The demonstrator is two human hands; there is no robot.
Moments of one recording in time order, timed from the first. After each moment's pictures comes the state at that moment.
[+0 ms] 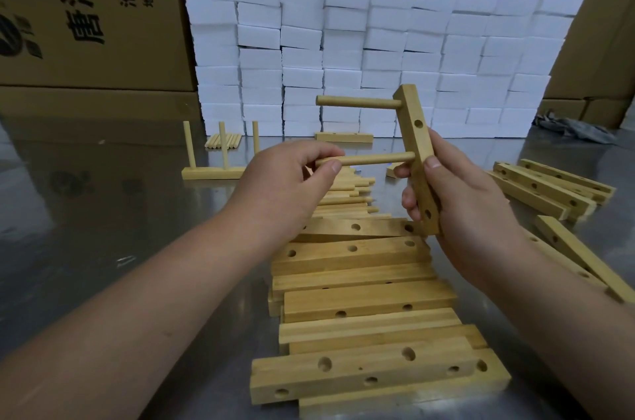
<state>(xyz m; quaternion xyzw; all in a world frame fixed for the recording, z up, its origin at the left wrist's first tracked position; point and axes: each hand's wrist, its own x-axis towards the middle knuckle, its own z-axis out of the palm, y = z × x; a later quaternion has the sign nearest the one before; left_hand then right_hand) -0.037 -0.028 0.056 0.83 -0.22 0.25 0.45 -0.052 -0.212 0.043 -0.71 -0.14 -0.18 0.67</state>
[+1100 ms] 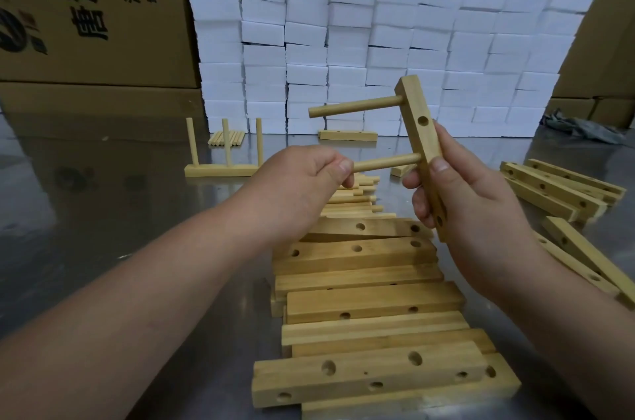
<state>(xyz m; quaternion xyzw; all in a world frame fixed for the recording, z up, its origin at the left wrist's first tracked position) -0.044 -0.028 0.064 0.87 -0.21 0.13 0.43 -0.062 -0.210 0.043 -0.74 -0.19 -0.21 0.61</state>
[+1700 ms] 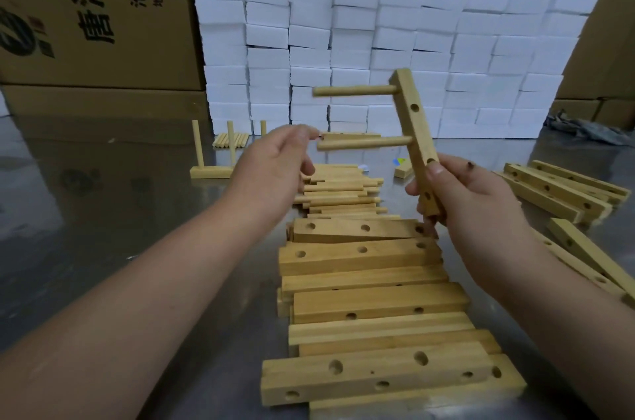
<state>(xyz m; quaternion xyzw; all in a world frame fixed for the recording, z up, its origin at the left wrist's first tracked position) -0.016 -0.013 0.054 0.78 -0.14 0.21 0.58 -0.053 -0.210 0.041 -0.76 -0.07 -0.22 0.61</state>
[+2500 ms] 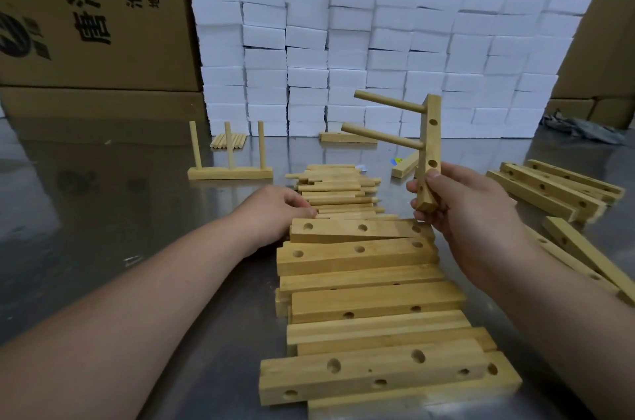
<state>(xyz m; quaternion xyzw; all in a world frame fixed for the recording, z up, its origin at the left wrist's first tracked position) 0.023 0.000 0.012 0.90 -0.07 0.01 0.44 -0.043 -0.212 0.038 -0.68 -0.02 -0.18 0.71</state>
